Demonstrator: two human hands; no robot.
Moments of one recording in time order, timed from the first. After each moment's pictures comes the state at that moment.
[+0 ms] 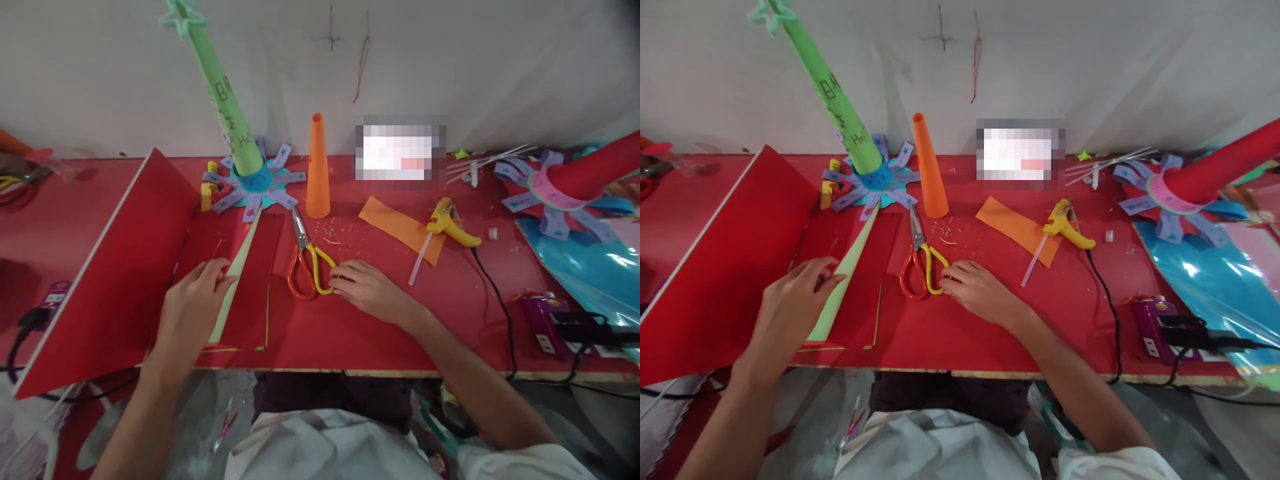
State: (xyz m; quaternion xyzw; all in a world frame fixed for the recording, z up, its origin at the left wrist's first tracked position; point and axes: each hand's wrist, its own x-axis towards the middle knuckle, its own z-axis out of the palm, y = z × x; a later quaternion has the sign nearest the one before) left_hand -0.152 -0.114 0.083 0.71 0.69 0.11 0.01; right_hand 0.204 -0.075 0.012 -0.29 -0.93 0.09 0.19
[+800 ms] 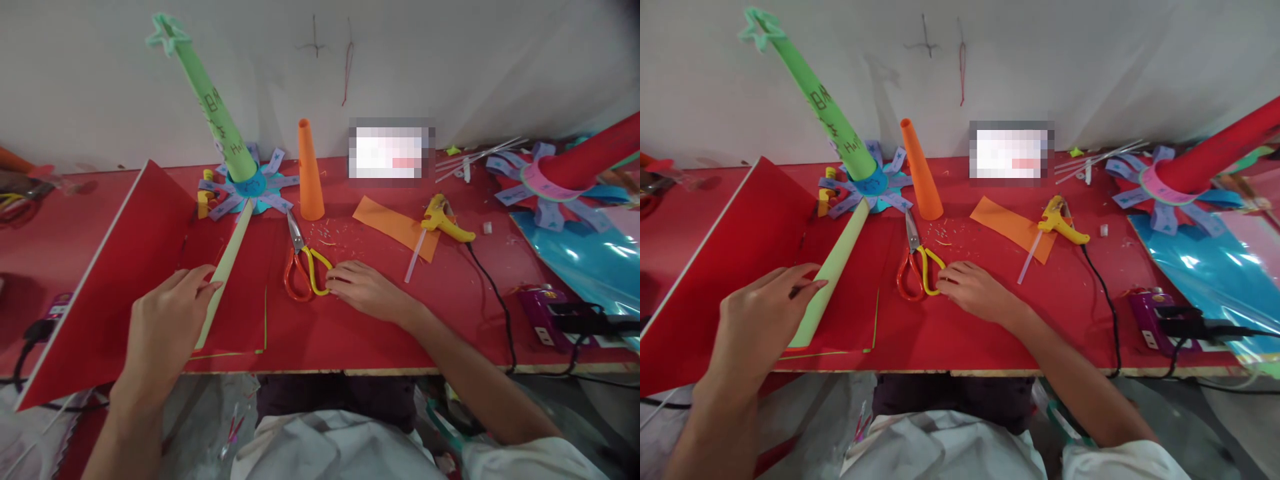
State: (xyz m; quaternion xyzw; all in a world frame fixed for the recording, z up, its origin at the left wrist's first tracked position) left_hand -0.151 -0.123 0.116 0.74 0.66 0.09 -0.08; right_hand 0.205 -0.075 0.012 -0.27 -0.93 0.09 0.21
